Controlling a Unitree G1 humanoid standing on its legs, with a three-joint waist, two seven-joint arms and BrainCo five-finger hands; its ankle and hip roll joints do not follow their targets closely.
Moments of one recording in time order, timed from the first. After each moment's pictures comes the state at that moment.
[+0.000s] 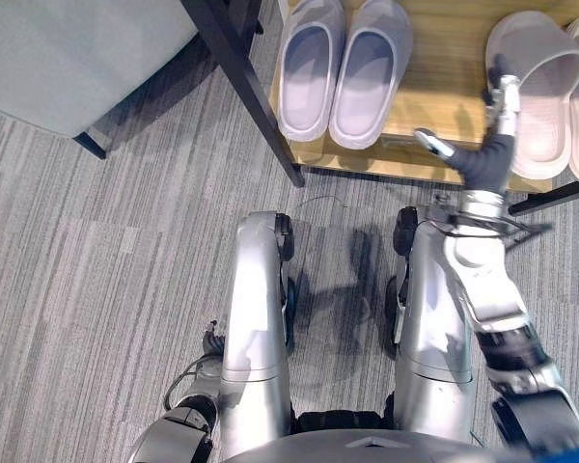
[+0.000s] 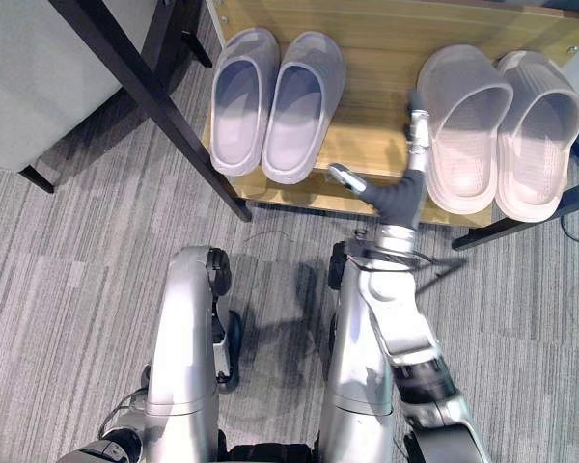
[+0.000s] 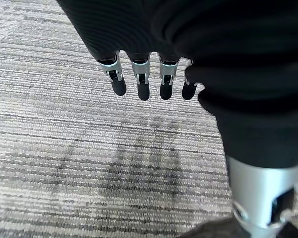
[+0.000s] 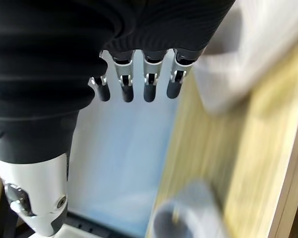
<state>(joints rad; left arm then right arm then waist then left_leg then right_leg) -0.20 0.20 -0.19 1.17 -0.20 -0.12 0.40 -0.25 -0.36 0.04 -0.27 -0.18 -0.15 -0.55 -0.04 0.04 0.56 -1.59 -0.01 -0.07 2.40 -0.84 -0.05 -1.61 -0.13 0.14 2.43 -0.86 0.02</state>
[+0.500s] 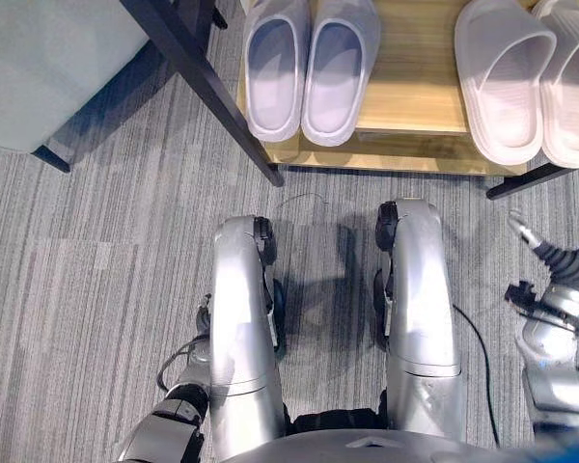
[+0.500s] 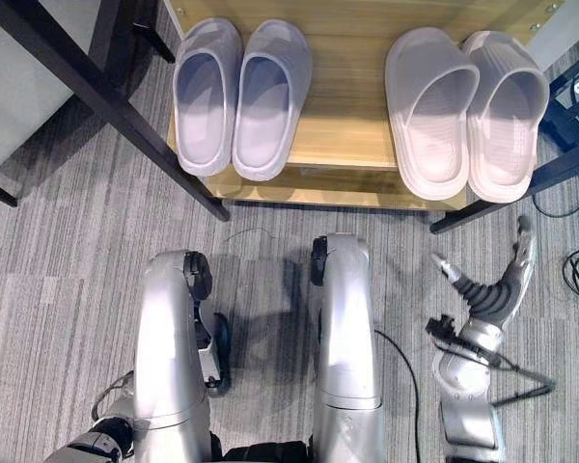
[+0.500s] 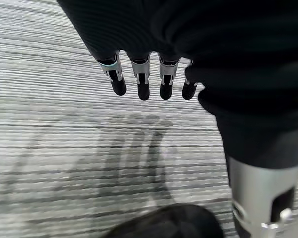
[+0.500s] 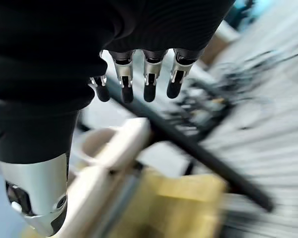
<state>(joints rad) -0.23 0.25 -0.15 1.08 -0.17 -0.16 0.39 0.22 -0.30 -0.21 -0.10 -0.16 -0.21 -0.59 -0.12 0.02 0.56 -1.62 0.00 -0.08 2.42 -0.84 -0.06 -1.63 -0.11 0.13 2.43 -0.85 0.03</state>
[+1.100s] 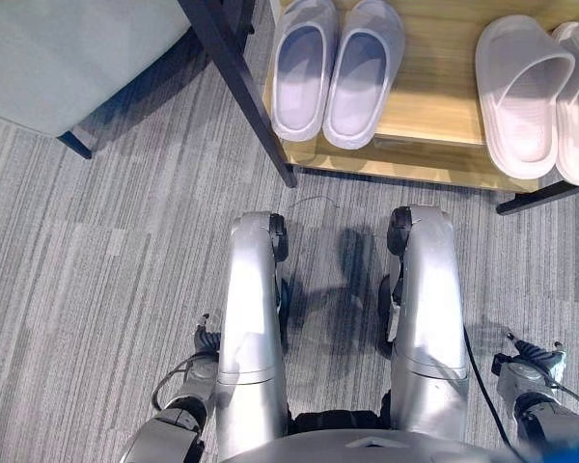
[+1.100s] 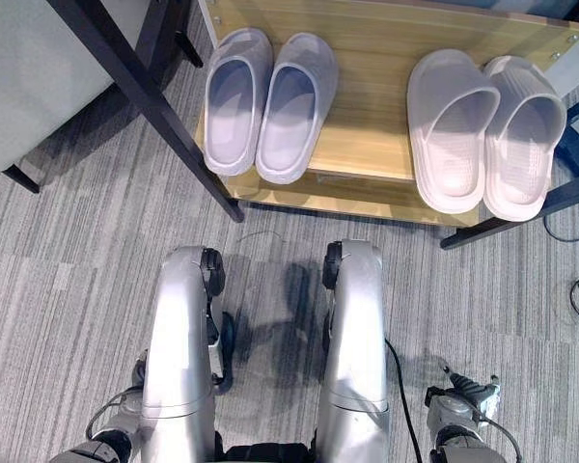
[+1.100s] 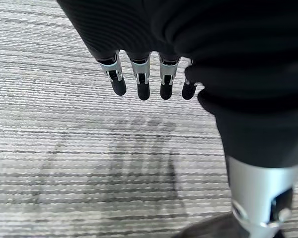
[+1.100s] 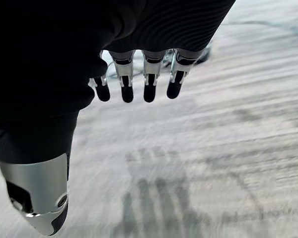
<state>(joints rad) -0.25 0.24 -0.19 1.20 -0.19 -0.18 0.39 -0.26 -0.38 -0.06 1.23 0.31 -0.14 -0.56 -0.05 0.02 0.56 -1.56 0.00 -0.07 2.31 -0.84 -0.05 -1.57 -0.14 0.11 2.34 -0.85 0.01</state>
